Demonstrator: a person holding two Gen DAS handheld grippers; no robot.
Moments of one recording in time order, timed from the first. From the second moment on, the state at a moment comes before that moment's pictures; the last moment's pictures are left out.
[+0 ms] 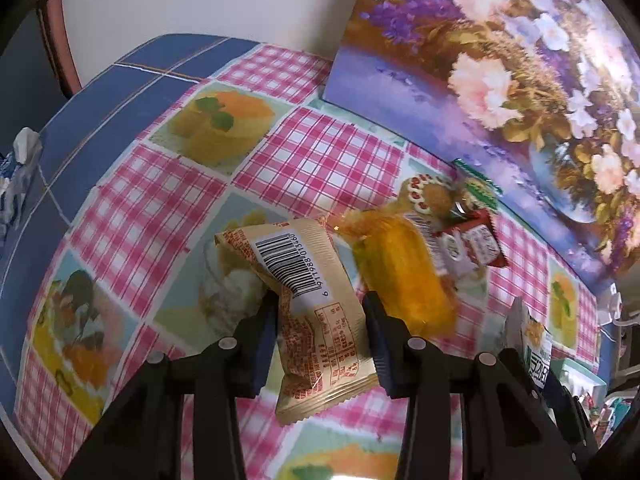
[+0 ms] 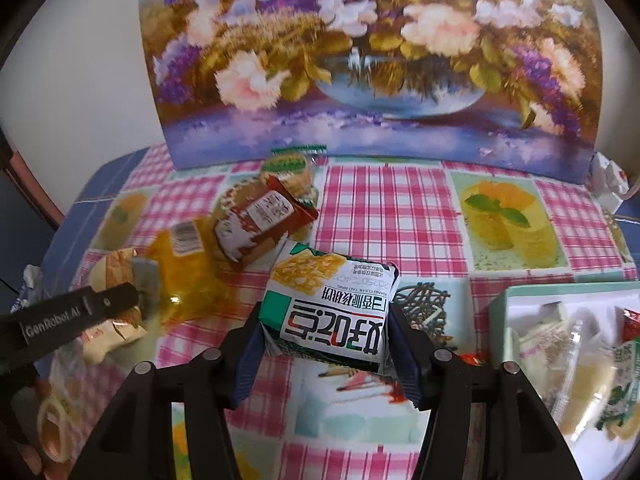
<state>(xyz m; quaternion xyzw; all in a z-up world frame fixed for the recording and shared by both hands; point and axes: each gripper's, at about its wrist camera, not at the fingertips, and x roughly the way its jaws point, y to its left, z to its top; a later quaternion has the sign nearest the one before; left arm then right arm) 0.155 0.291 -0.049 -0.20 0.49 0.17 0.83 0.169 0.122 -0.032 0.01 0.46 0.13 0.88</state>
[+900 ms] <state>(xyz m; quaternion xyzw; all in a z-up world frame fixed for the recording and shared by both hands) 0.075 0.164 0.042 -0.15 0.43 0.12 0.88 0.085 0.008 0.042 0.10 0.43 0.04 0.89</state>
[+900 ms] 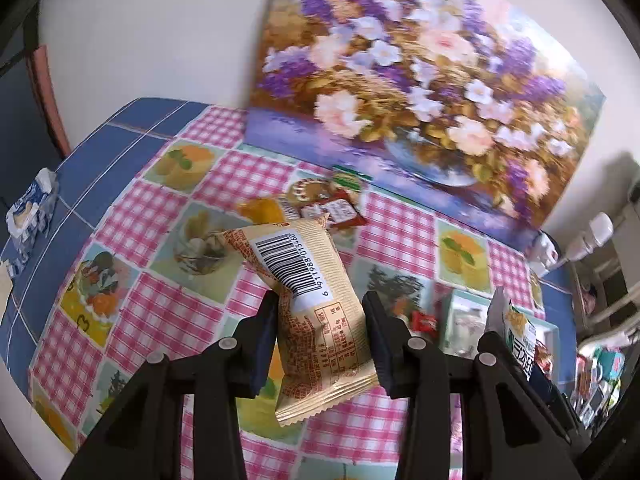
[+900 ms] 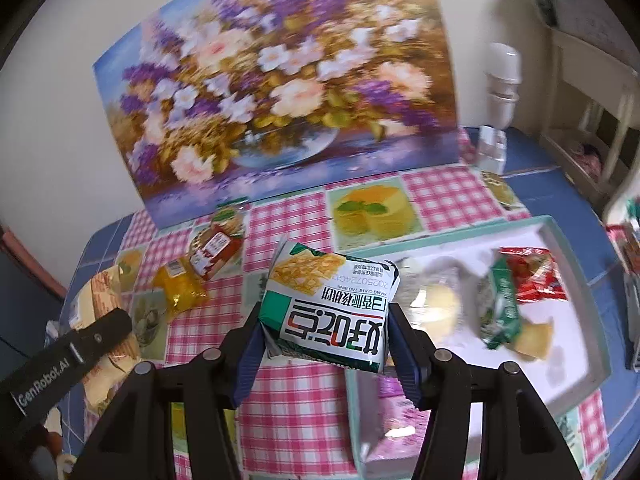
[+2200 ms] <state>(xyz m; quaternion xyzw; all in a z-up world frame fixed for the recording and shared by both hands) 0.080 -0.007 0.026 -0.05 0.48 -0.07 0.87 0.056 -0.170 0.022 0.23 0.44 -0.13 0.86</state>
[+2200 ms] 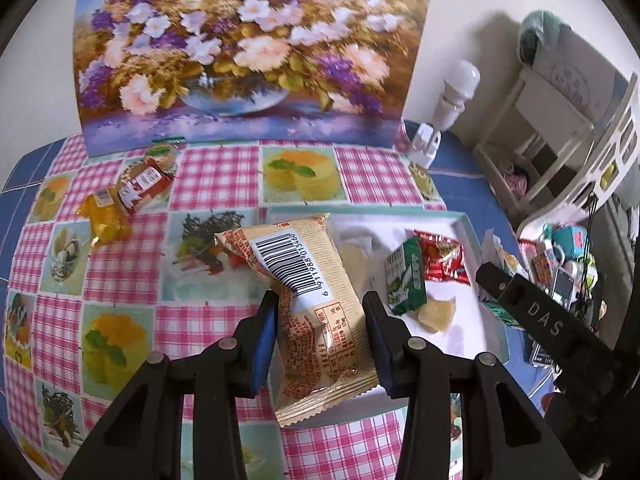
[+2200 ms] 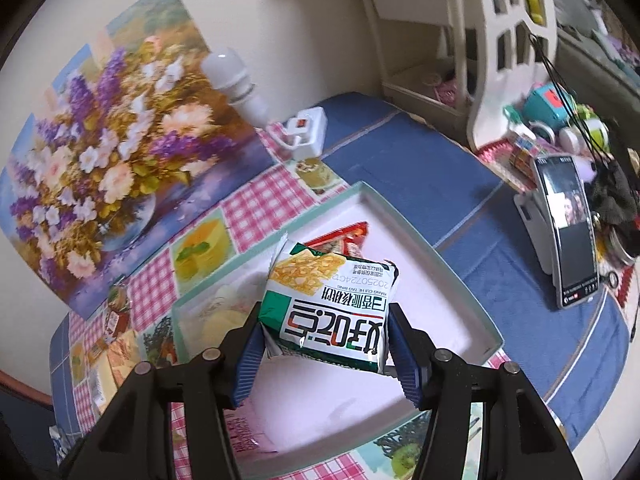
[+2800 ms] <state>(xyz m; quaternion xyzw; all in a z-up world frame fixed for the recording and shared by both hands) 0.084 -0.048 -0.010 -0.02 0.53 -0.09 0.84 0.049 -0.212 -0.019 0.25 0.49 -0.20 0.81</state>
